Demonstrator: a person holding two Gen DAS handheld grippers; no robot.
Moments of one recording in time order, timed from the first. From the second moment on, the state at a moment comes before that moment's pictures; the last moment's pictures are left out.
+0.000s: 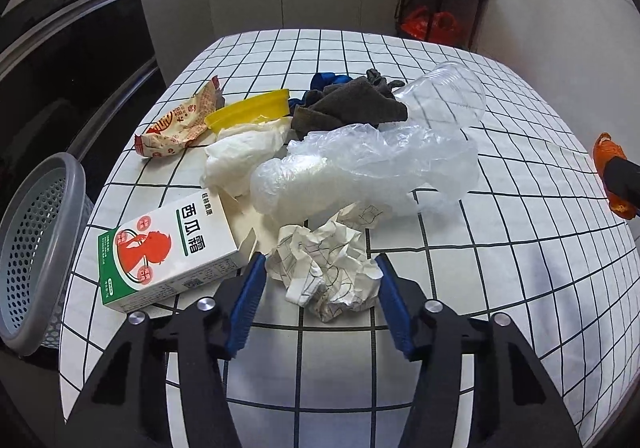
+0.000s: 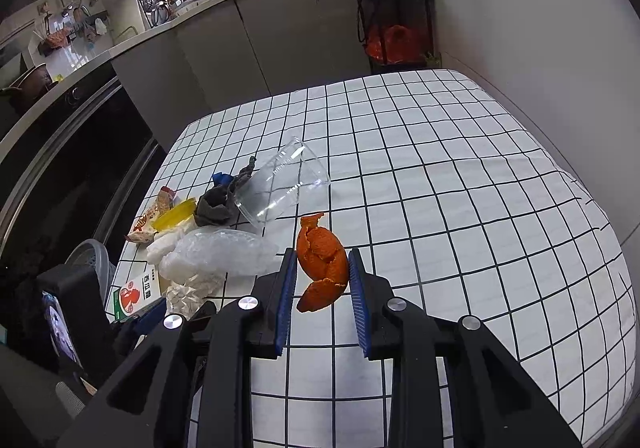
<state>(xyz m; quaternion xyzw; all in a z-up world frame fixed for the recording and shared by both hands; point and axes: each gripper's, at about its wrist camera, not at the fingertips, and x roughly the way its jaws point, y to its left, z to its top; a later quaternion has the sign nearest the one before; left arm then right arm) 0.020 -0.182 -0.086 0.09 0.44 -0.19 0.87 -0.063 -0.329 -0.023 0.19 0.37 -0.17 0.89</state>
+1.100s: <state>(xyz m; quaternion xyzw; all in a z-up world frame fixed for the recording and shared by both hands) 0.029 0.027 0.016 0.08 0.35 -0.06 0.93 0.002 -0.173 -0.012 0.14 0.37 0.02 0.92</state>
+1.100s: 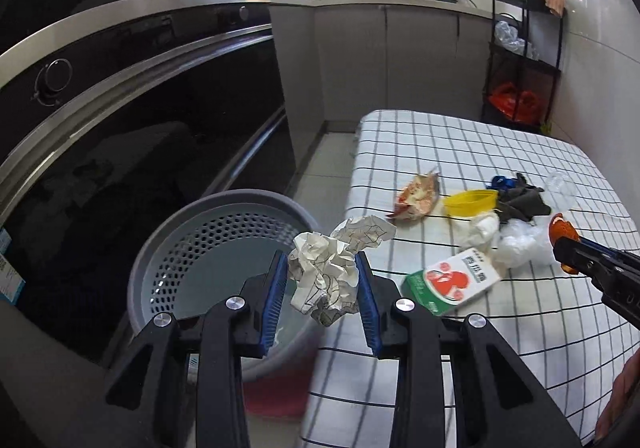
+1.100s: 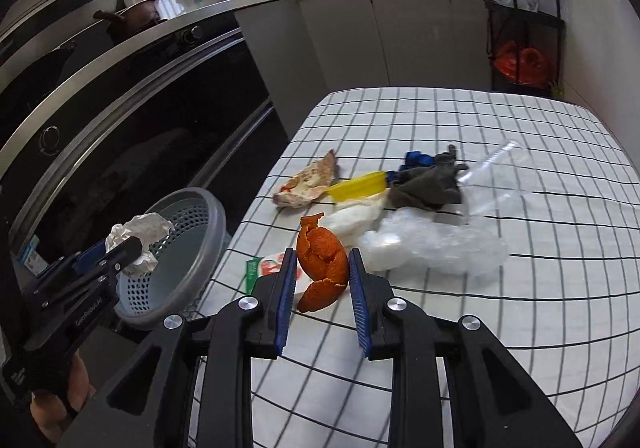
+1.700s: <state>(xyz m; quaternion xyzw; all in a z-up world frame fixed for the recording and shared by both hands) 0.075 0.130 -0.016 0.04 0.39 0.01 0.92 0.092 -0.025 -0.029 0.07 0.41 0.16 0.90</state>
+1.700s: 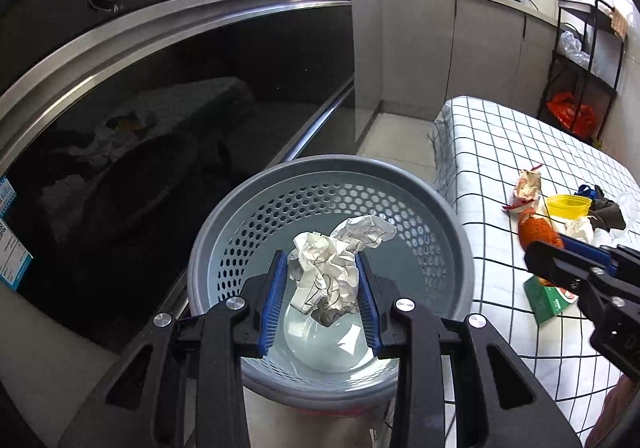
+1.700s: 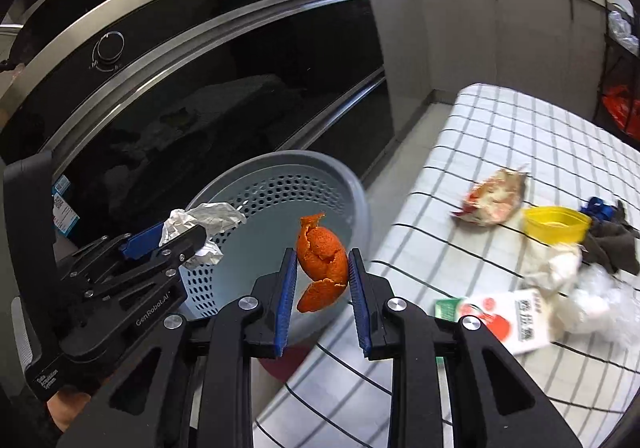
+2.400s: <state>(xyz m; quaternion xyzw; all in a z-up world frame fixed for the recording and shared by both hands) 0.095 0.171 -0.036 0.01 0.42 0.04 0.91 0.137 0.019 -0.059 0.04 0.44 0.20 0.88</state>
